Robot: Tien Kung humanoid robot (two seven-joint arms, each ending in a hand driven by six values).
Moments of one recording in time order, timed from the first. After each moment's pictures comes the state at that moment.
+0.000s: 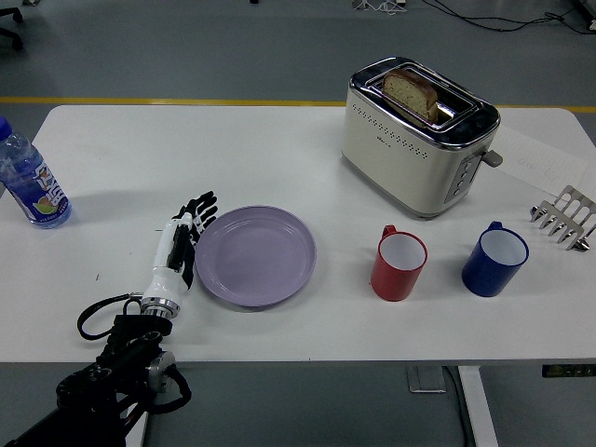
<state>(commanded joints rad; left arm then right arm) -0.43 0.00 -0.86 -0.72 0.67 0.19 -0.65 0.17 -0.06 1.15 0.18 -1.14 -0.12 -0.34</state>
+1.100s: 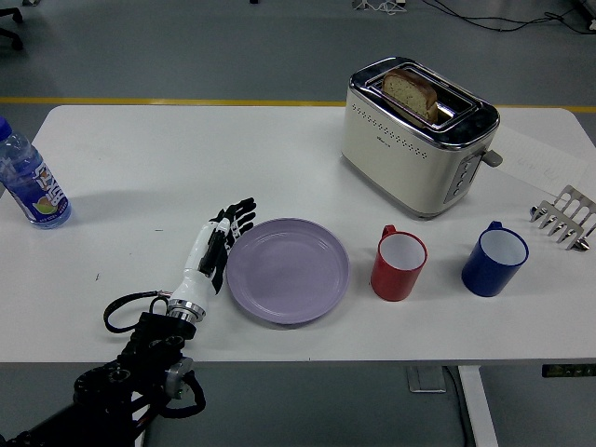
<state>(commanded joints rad) -0.47 0.00 -0.70 -0.75 0.64 0.20 -0.65 0.16 -0.07 1.13 0.18 -1.12 -0.12 -0.33</state>
